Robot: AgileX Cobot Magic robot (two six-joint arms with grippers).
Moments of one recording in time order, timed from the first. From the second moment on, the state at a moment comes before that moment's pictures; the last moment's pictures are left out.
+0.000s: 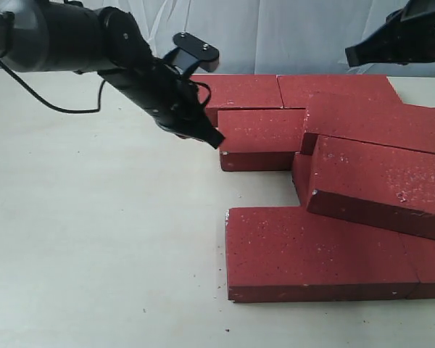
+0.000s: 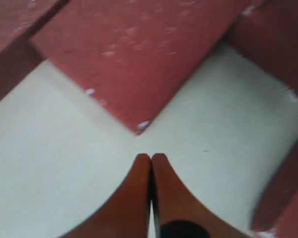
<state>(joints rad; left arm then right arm) -0.55 1.95 -1.41 -0.45 0.58 0.60 0.23 1.37 -1.04 -0.01 0.38 -0.22</state>
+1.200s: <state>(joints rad) -0.81 2.03 -1.40 -0.81 0.43 1.01 -0.38 1.76 -1.06 -0.02 0.87 -0.23</state>
